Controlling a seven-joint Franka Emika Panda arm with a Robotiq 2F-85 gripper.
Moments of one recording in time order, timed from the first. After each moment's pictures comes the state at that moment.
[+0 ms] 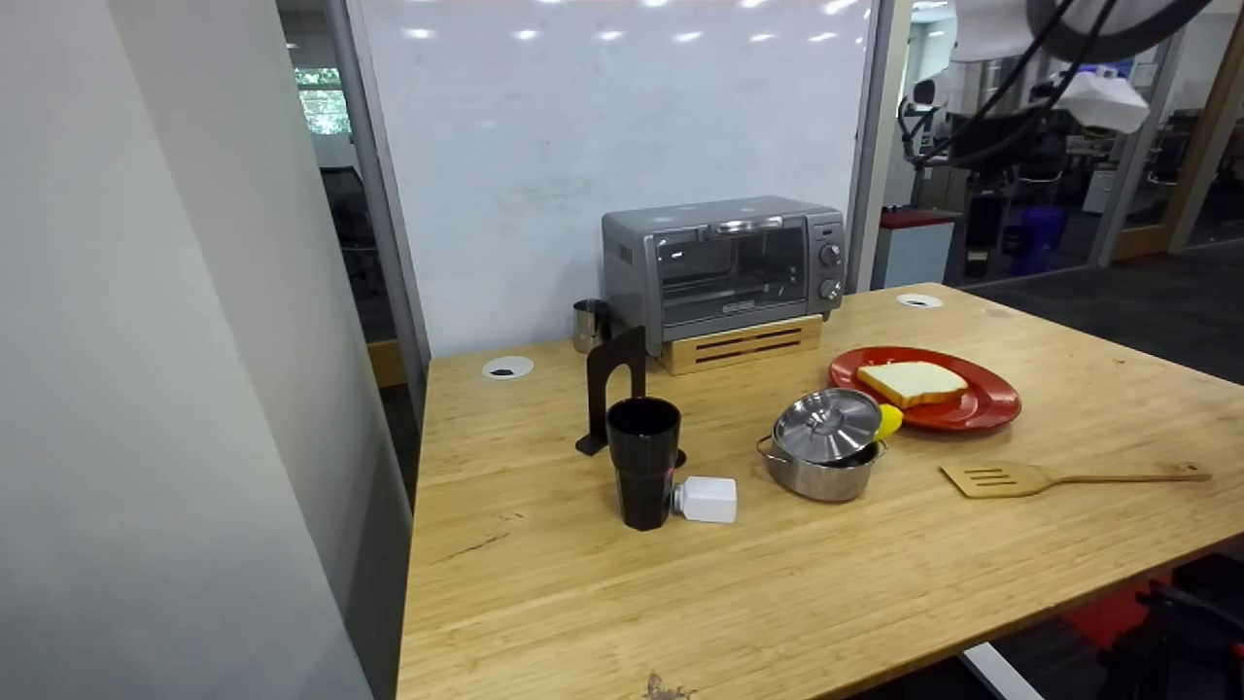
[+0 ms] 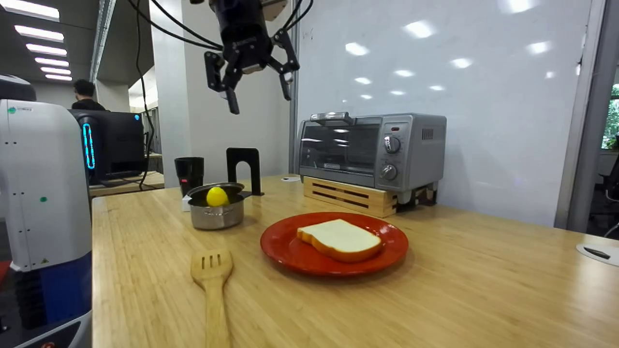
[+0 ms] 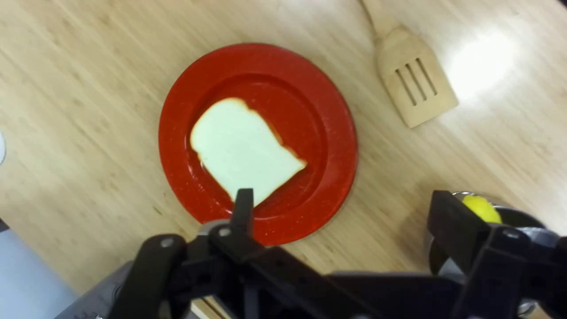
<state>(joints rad) -0.04 -0.27 -0.18 -2.34 -0.36 2.09 -0.34</state>
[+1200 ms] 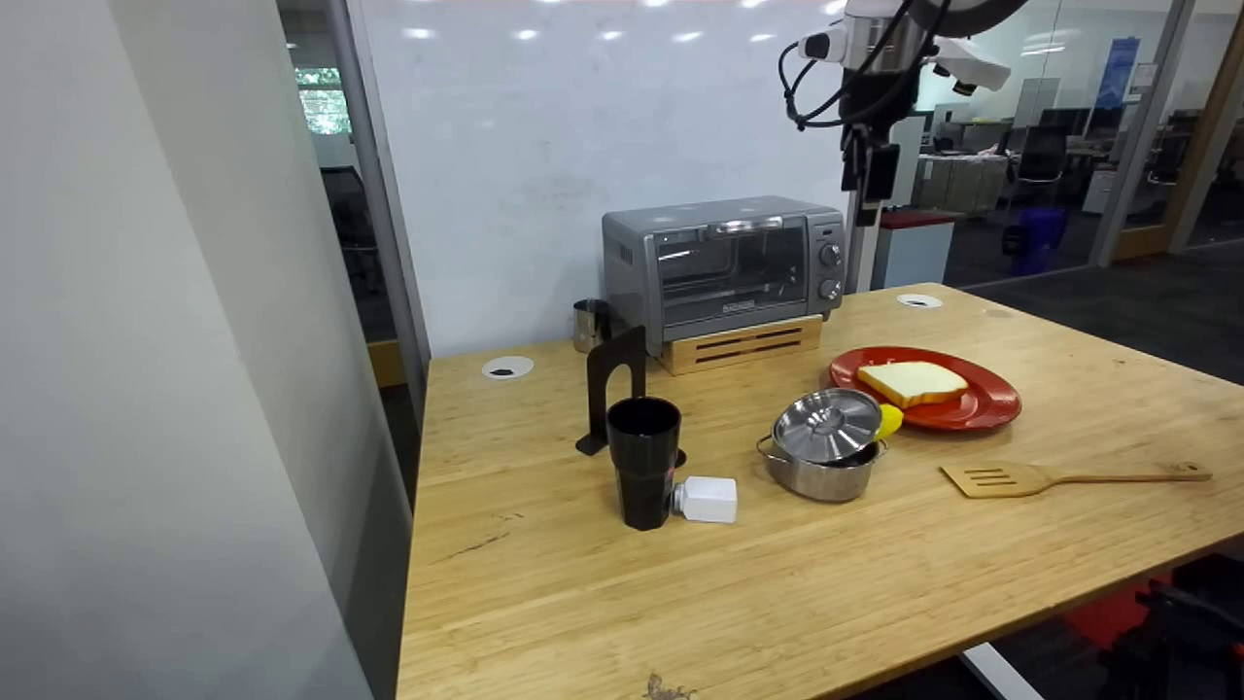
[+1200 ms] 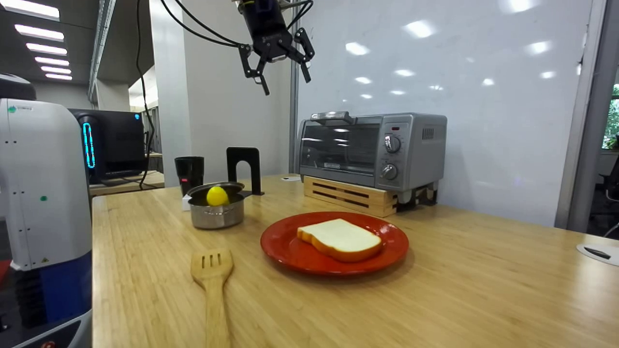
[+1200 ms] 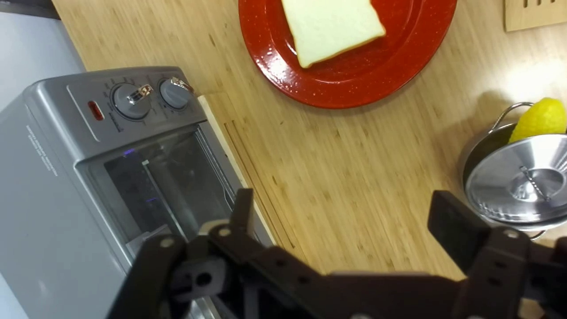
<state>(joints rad) -0.03 -0.05 -0.11 -2.02 -0.35 2.17 -0.64</state>
